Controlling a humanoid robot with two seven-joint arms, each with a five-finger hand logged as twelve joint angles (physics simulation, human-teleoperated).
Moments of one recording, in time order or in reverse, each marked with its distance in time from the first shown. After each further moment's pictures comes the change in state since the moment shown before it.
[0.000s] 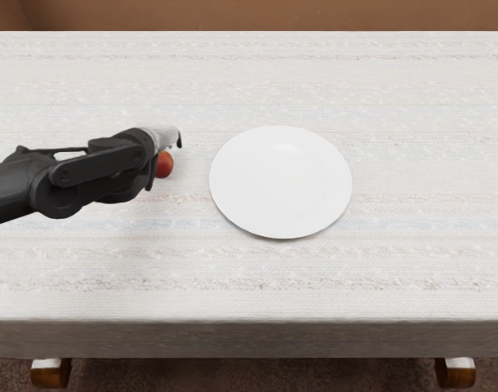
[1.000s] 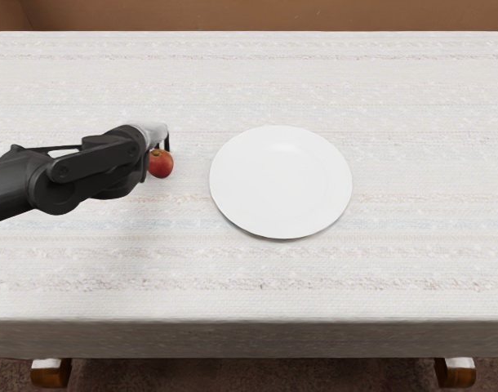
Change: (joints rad) left arm 0.002 -0.001 0.005 0.054 -0.017 0.005 0.000; right arm 0.000 0.000 0.000 0.000 0.000 0.000 0.000
